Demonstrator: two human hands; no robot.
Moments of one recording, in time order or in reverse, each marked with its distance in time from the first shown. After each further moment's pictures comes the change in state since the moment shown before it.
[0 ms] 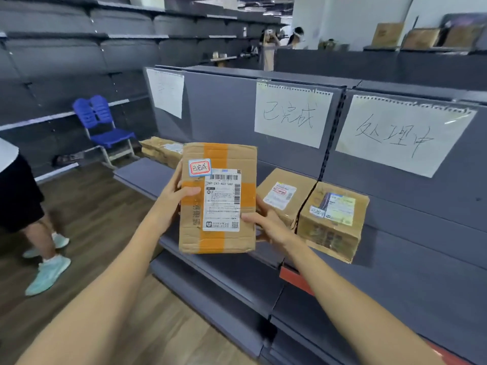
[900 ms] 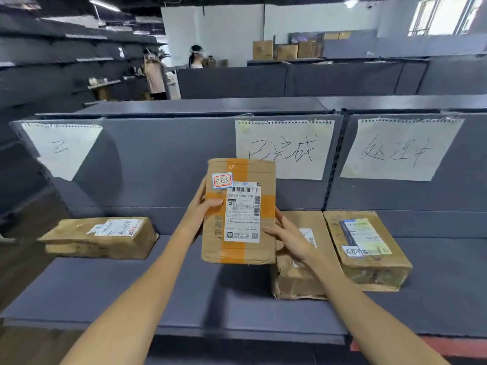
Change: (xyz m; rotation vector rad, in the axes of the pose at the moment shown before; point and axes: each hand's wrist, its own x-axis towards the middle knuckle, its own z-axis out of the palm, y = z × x) left_hand 0.321 -0.045 -0.024 -0.179 -0.542 -0.046; right_hand 0.185 -0.027 -0.018 -0.004 0.603 0.013
